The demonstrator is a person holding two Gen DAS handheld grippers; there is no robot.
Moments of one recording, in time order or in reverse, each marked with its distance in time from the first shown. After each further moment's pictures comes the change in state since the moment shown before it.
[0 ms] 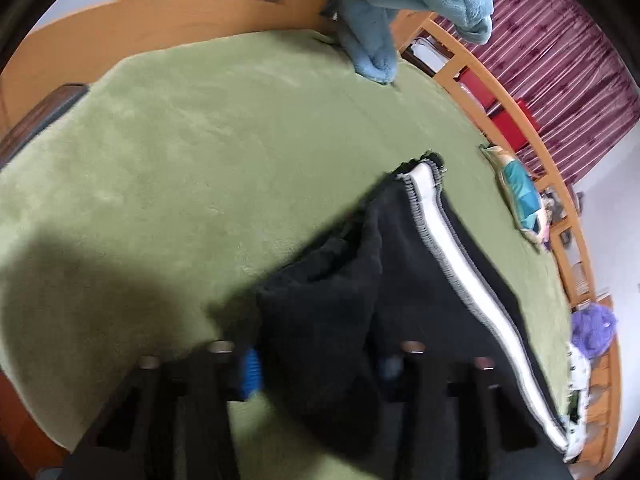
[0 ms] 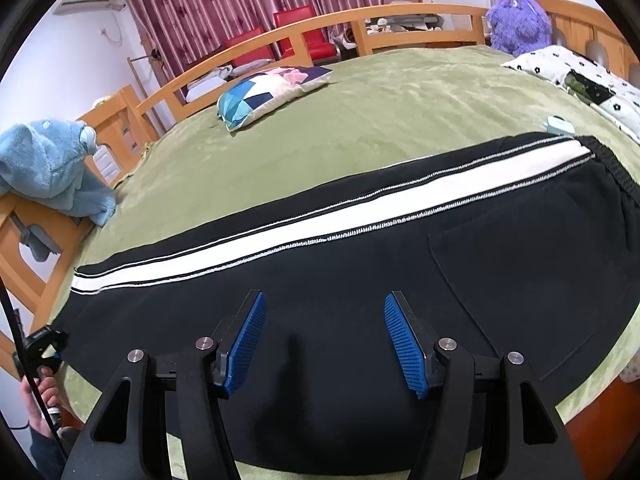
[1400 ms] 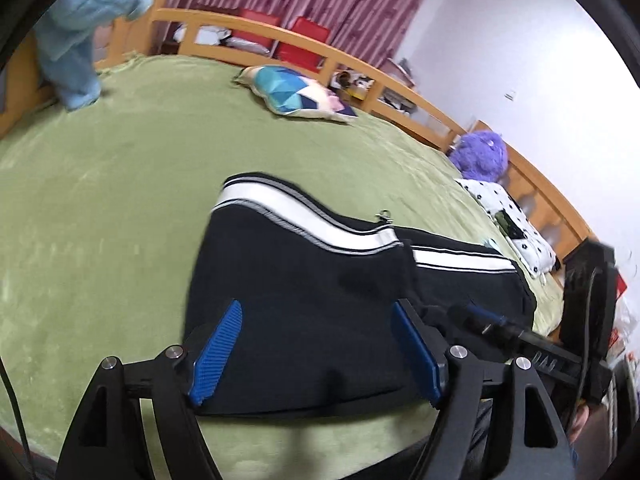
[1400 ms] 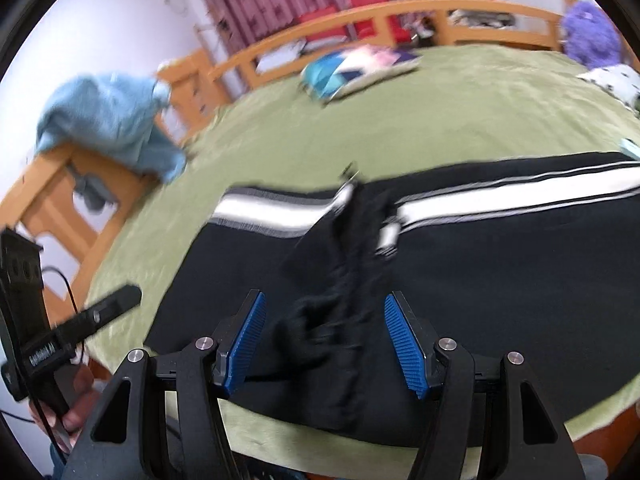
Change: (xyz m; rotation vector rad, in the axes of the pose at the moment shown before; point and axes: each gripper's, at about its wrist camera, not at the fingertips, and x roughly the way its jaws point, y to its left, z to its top) left arm -0.063 -0.216 -0.169 0.620 0.092 -0.350; right arm 0.010 0.087 -0.020 -0.171 0.109 0.199
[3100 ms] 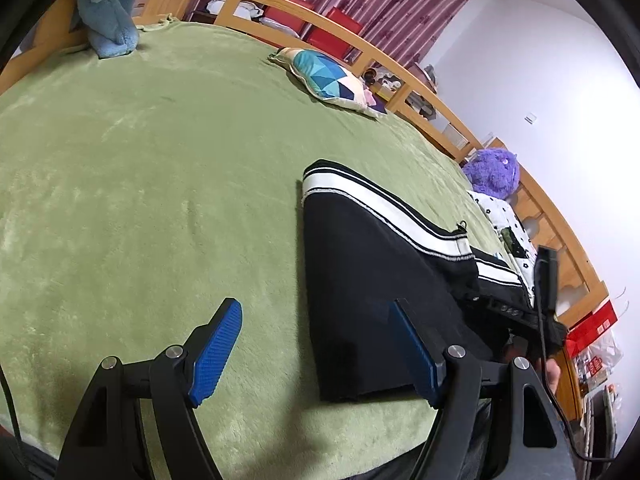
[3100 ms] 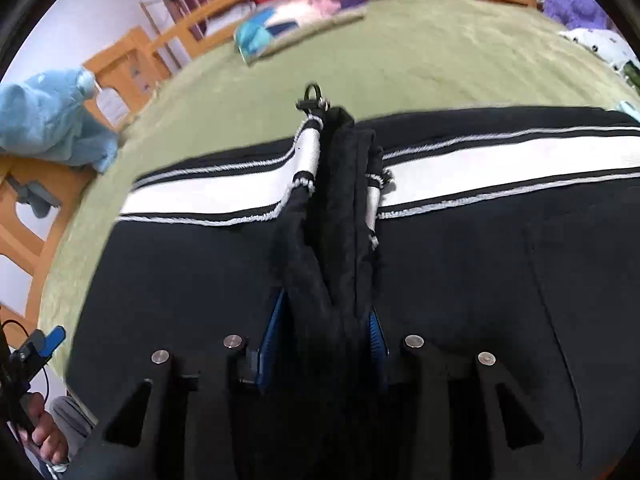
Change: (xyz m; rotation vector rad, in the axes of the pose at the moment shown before) left arm 0.008 0.059 -0.014 -0.116 0.035 -0.027; right arm 0.056 -0.078 0.027 0.106 0.107 -0.108
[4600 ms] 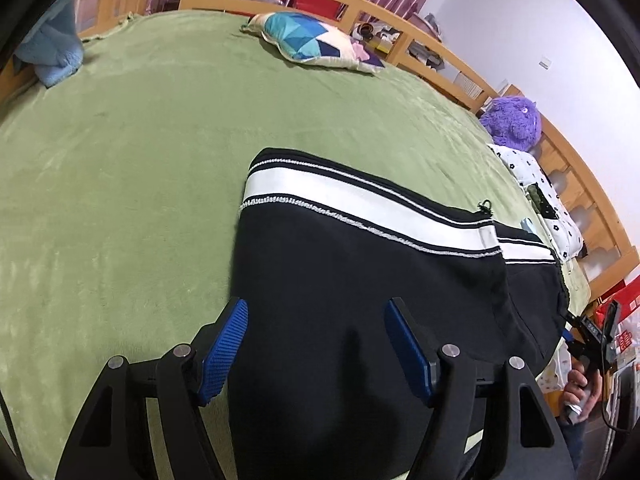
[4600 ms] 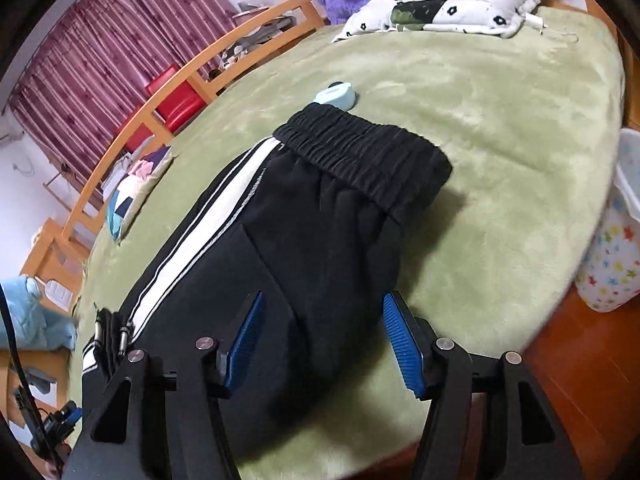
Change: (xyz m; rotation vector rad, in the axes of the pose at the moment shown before) left arm 0.083 -0.064 0.042 0.108 0.155 0.125; right arm -0.139 -0.296 -0.051 0.515 -0.280 -0.146
